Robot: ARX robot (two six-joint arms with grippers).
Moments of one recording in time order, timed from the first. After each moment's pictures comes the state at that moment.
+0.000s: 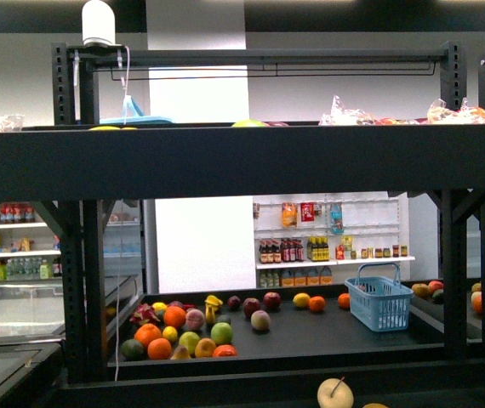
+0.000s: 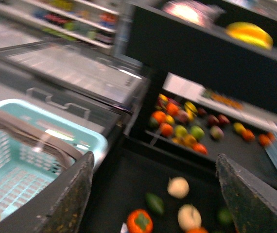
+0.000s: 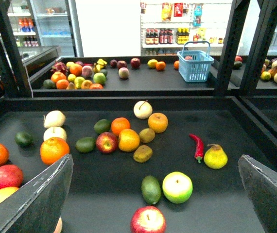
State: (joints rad) left arm 0.46 0.84 0.79 0.06 0.30 -0.27; right arm 0.00 0.00 0.01 0.00 0.00 0.00
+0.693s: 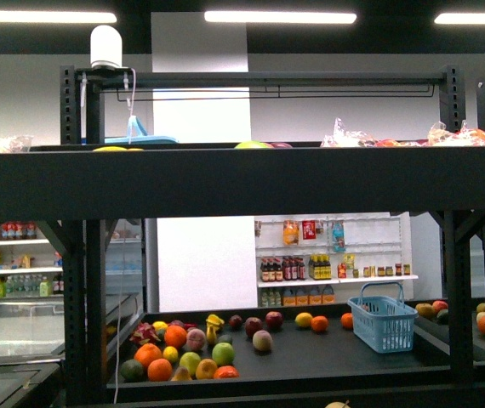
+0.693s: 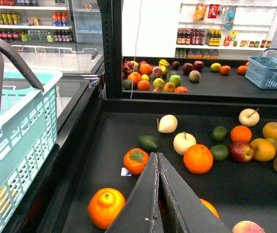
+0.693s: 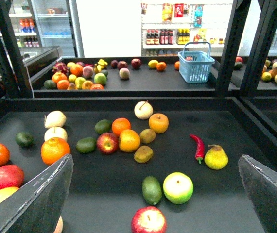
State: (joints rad) left arm 0.00 0.09 0.10 -0.01 0.00 -0.01; right arm 0.00 0.00 0.01 0.00 0.00 0.00
